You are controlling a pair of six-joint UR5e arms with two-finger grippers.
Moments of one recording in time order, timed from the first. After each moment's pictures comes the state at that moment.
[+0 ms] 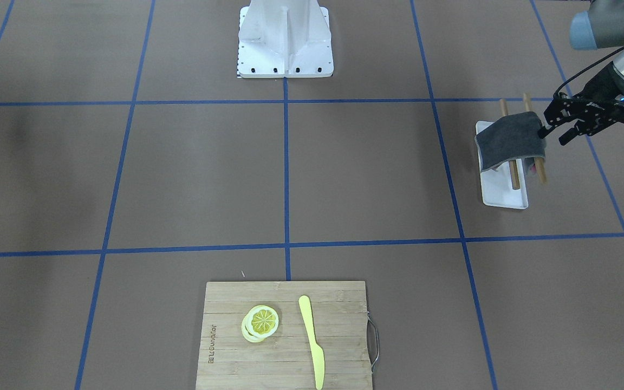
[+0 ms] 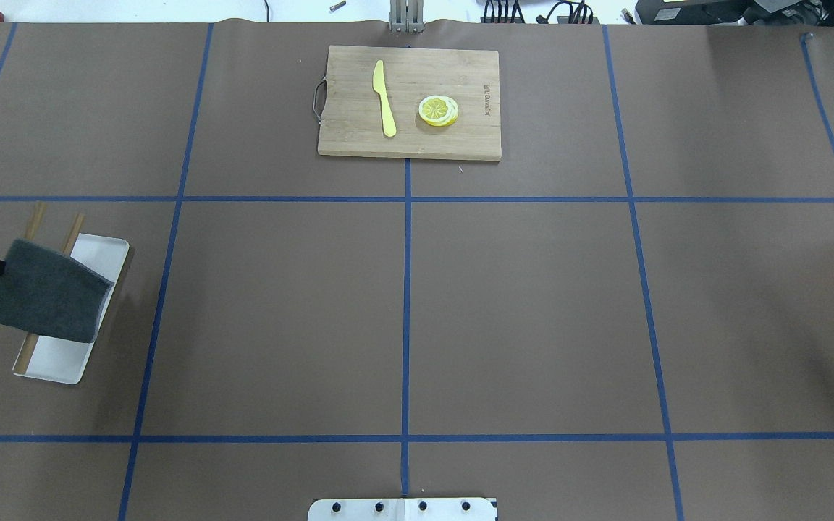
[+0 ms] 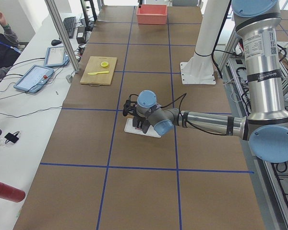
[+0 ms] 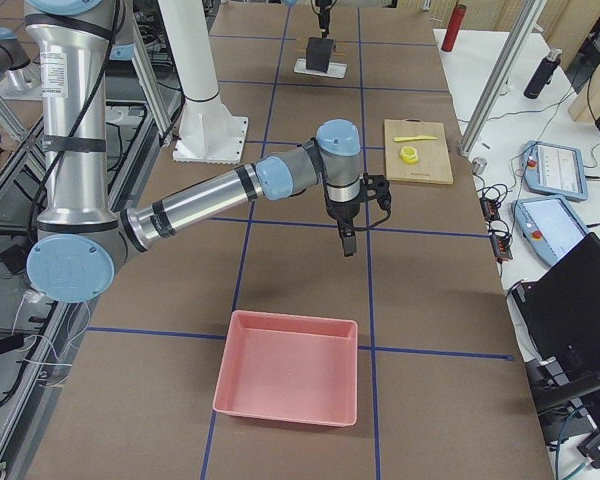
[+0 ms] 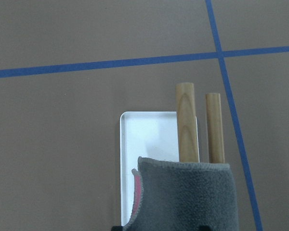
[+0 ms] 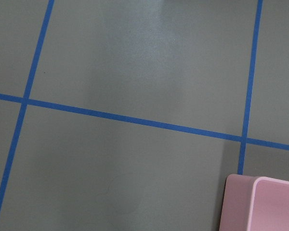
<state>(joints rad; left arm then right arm) -1.09 -1.37 -1.81 -2.37 -2.34 -0.73 1.31 -1.60 2.02 -1.60 2.19 0.28</state>
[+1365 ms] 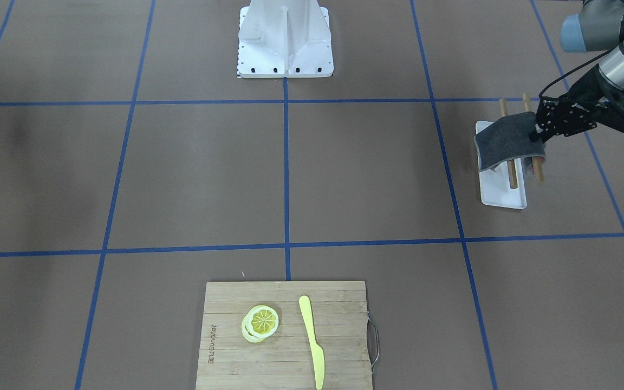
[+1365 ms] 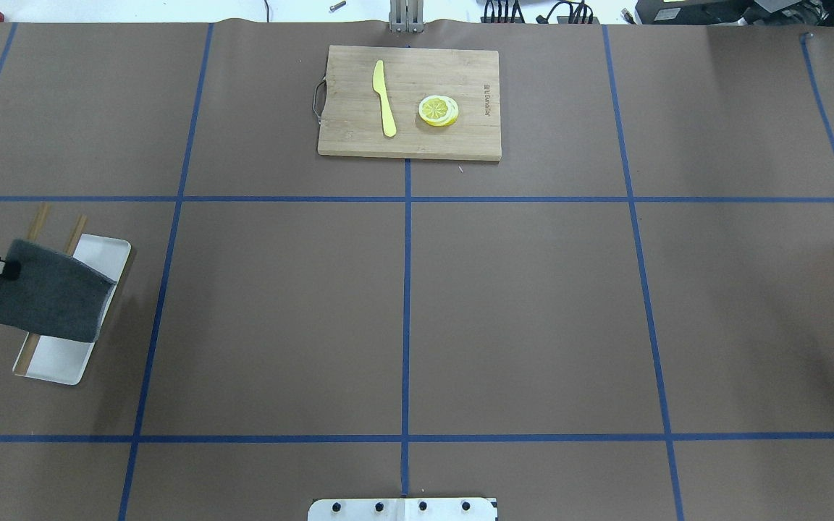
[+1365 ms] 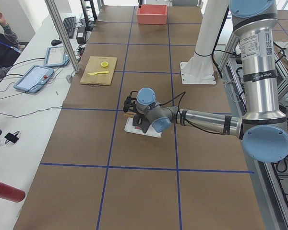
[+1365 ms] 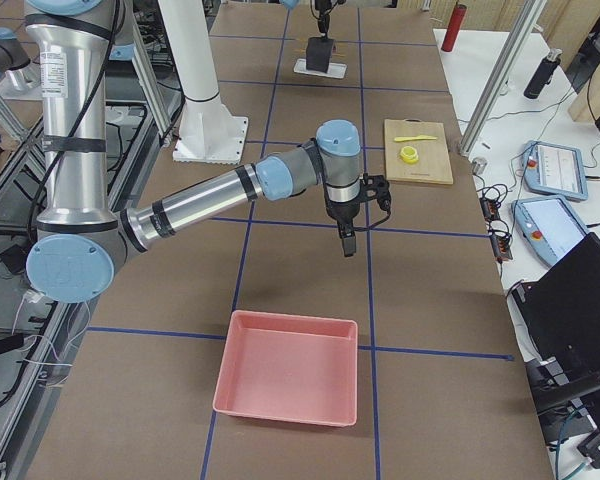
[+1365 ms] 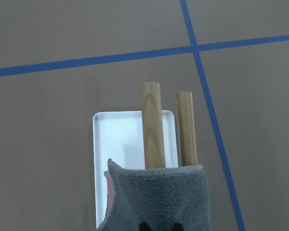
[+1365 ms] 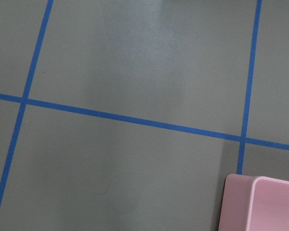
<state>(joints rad) -1.05 -1.39 -1.81 -2.37 -2.34 -0.73 1.31 -1.60 2.02 -1.60 2.19 0.28</state>
